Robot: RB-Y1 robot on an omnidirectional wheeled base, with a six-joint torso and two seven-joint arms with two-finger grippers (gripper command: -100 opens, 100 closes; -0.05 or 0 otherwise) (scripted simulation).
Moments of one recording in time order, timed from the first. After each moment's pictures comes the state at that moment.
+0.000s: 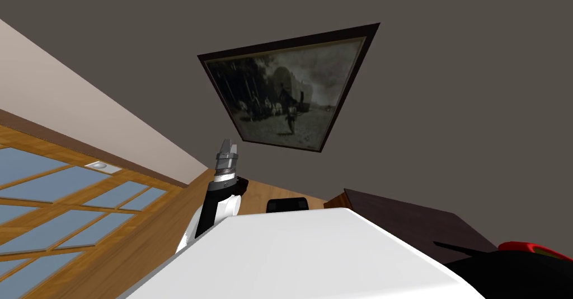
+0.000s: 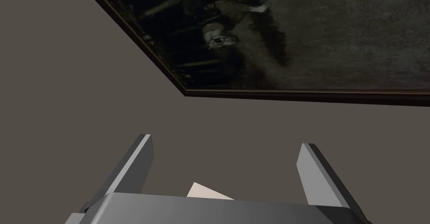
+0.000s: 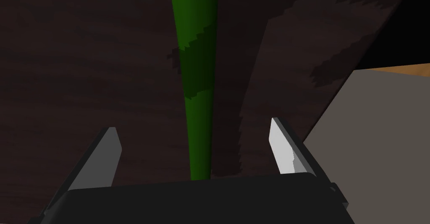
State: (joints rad) left arm 0.54 0.04 0.01 -2.30 -0.10 -0.41 -0.16; right arm 0.60 -0.89 0.49 -0.68 0.31 -0.43 0.38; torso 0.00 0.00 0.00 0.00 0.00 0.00
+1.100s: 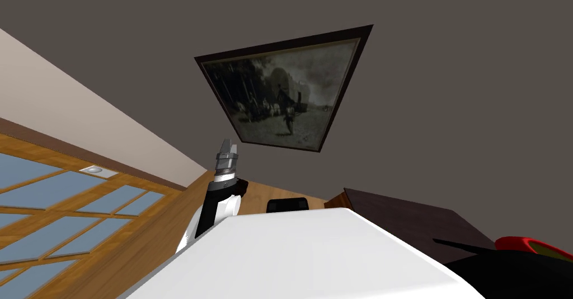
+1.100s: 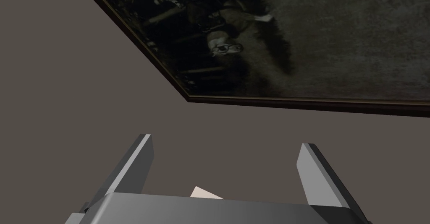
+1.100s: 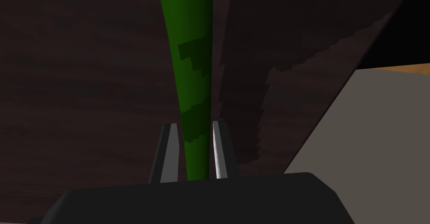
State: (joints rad) left arm 0.54 0.04 0.01 -2.30 -0.10 -0.41 -0.16; right arm 0.63 -0.93 0.49 -0.71 0.30 -0.43 0.37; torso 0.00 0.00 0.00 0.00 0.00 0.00
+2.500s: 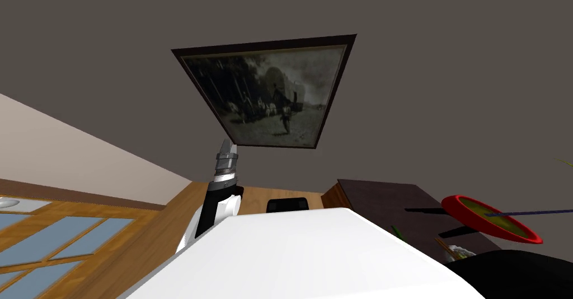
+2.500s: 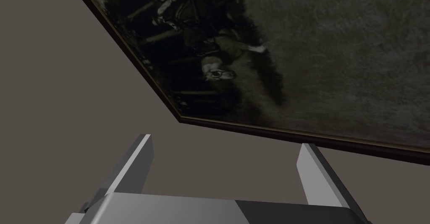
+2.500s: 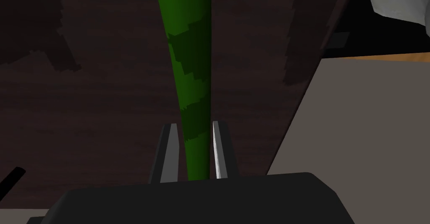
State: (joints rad) left arm 0.54 0.04 0.01 -2.30 -0.10 -0.41 -0.16; right arm 0.63 -1.08 0.49 -0.65 0.31 -0.64 0.31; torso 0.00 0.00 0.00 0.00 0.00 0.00
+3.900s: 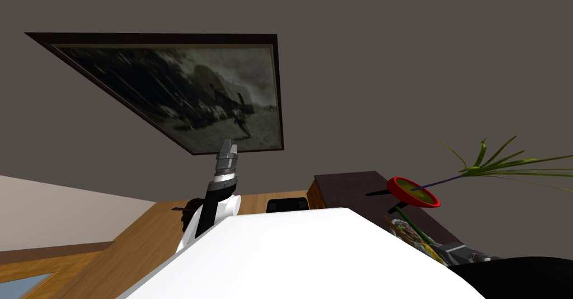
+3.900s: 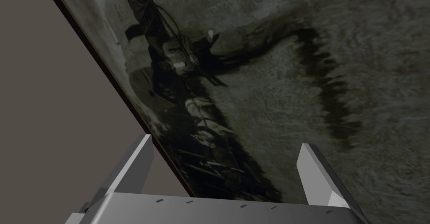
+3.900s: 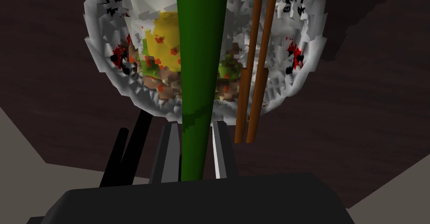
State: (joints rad) left arm 0.54 0.04 0.01 -2.30 -0.10 -0.41 -0.16; right arm 0.44 -1.23 0.57 -0.50 0.39 -0.75 0.33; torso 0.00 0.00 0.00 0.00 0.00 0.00
